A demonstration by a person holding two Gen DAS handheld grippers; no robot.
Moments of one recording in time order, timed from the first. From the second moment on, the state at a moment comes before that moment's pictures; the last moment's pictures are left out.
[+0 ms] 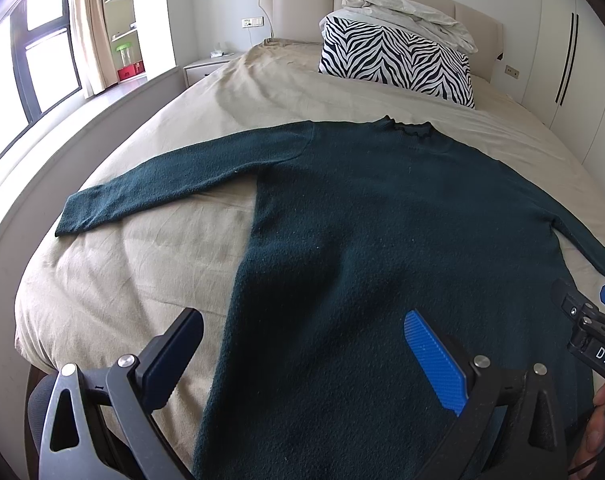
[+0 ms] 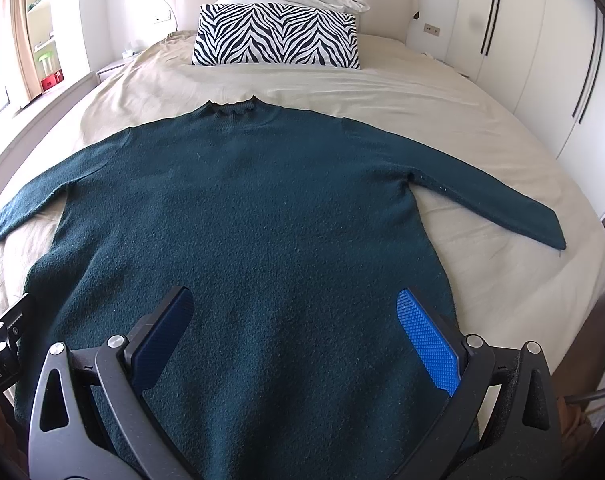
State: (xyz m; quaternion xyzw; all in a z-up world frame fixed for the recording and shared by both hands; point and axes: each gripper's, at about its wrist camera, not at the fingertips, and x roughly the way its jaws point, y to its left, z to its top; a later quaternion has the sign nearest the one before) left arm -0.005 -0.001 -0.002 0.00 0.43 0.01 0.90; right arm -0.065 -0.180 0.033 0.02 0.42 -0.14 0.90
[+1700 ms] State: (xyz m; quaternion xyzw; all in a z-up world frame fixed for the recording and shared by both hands) left arm -0.008 0.003 -0.011 -0.02 0.43 0.00 0.90; right arm -0.062 -0.174 0.029 0.02 0.43 -0.13 0.89
